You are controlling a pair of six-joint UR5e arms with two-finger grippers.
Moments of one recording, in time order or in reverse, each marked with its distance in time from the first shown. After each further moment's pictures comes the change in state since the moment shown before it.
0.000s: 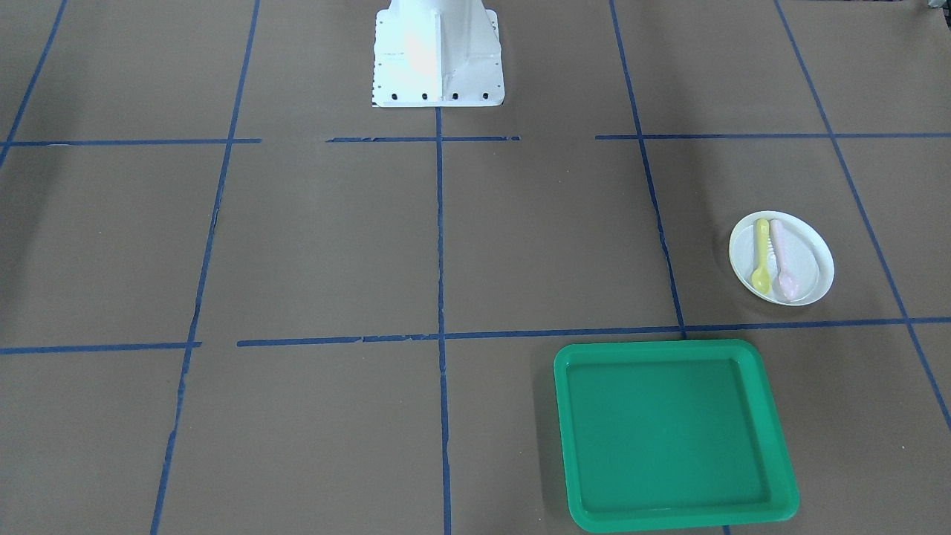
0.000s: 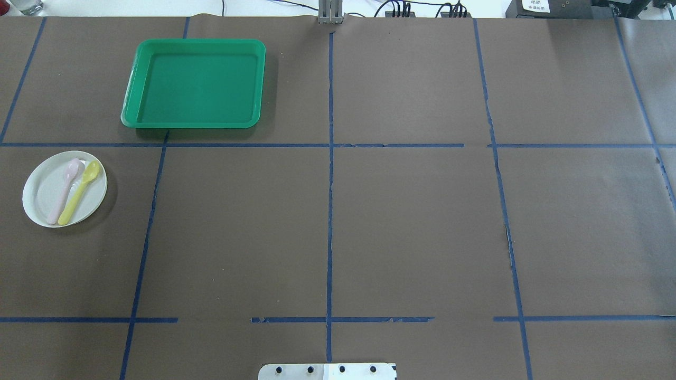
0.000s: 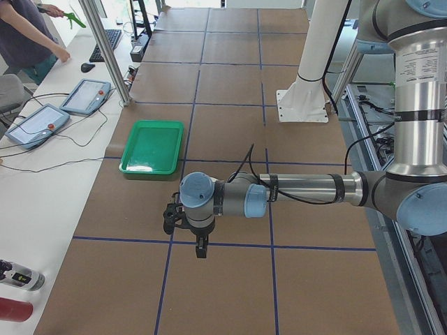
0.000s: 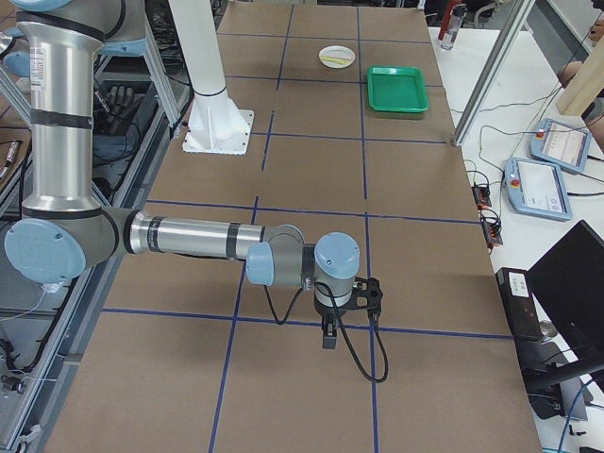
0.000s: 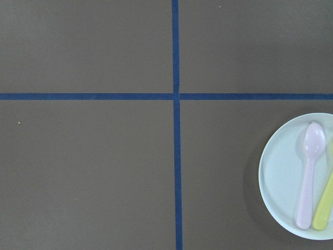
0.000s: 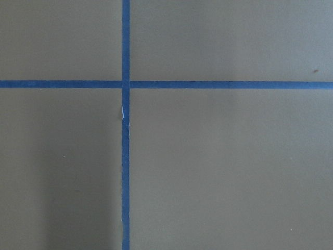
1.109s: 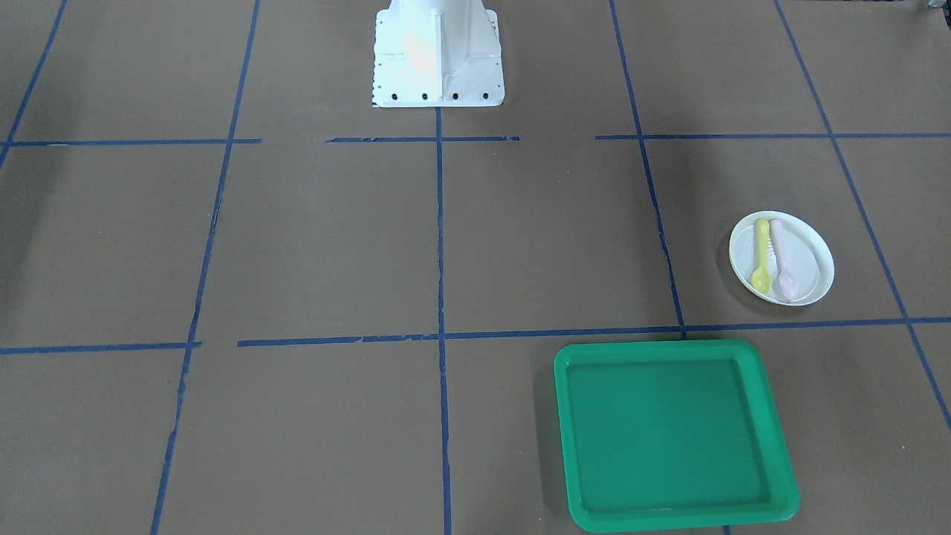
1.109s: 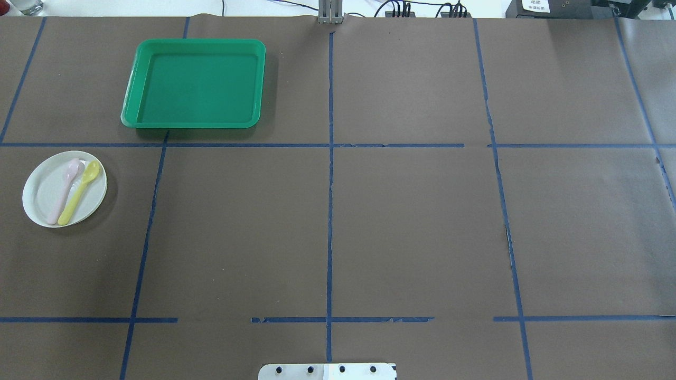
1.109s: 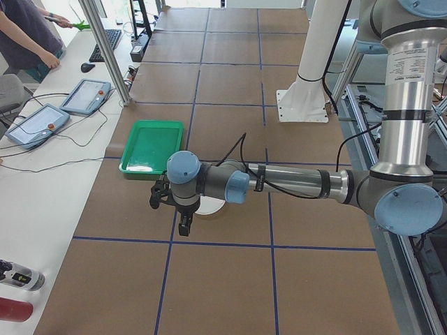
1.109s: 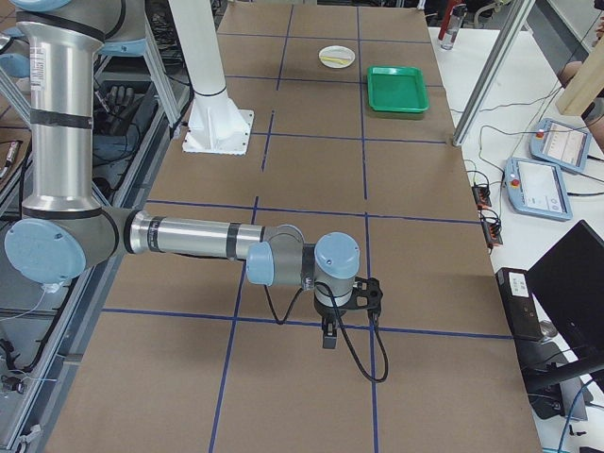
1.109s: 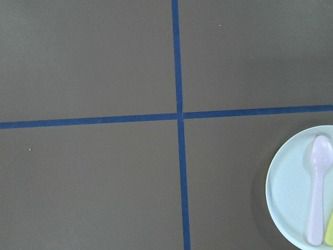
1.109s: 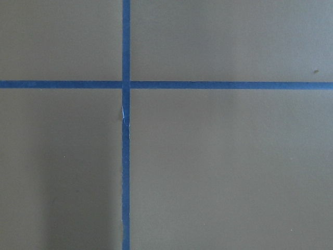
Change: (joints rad) left arm 0.109 -0.081 0.003 -0.122 -0.013 -0.112; right arm 0.000 0.000 0.000 0.001 0.000 0.000
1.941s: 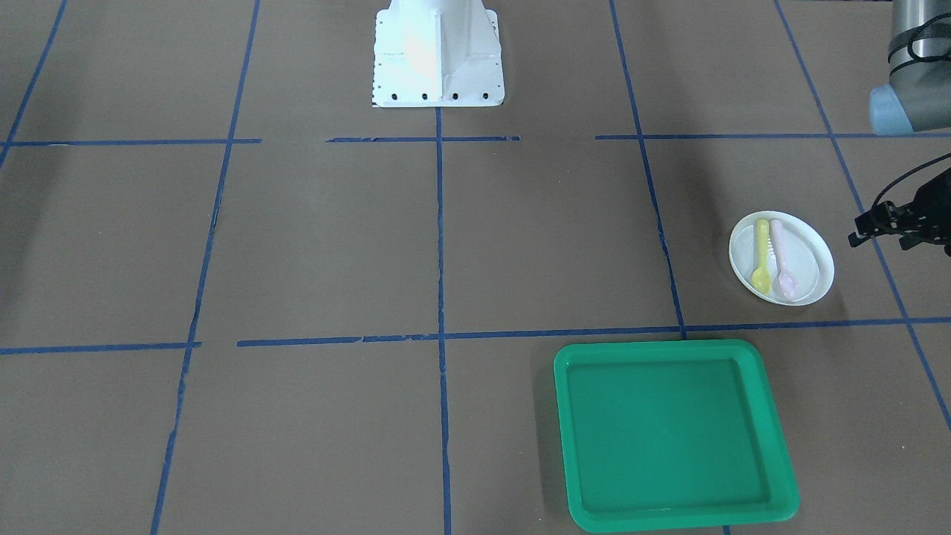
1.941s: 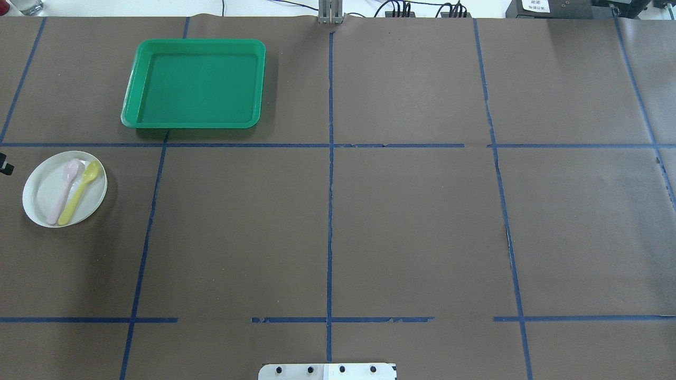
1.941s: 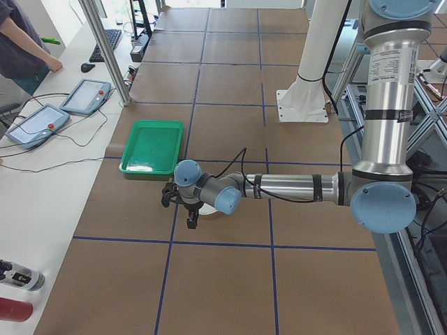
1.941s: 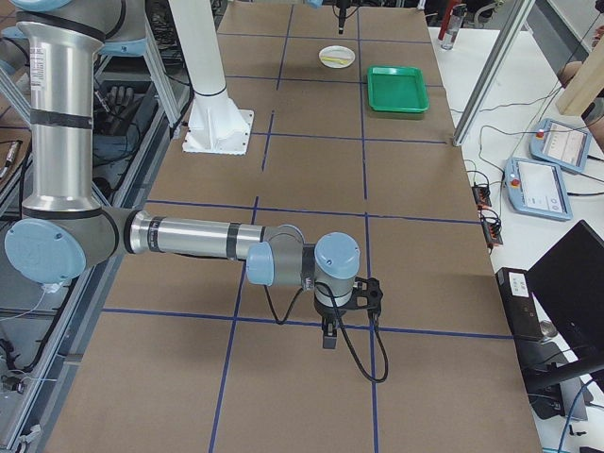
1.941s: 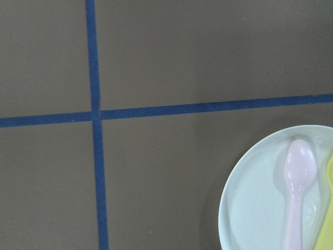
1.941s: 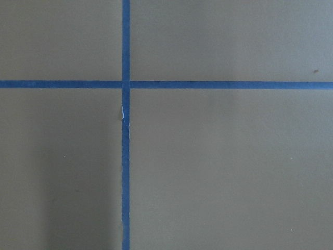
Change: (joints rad) left arm 0.245 -0.040 0.183 -0.290 0.008 -0.295; right arm 0.000 0.000 0.000 0.000 0.000 0.000
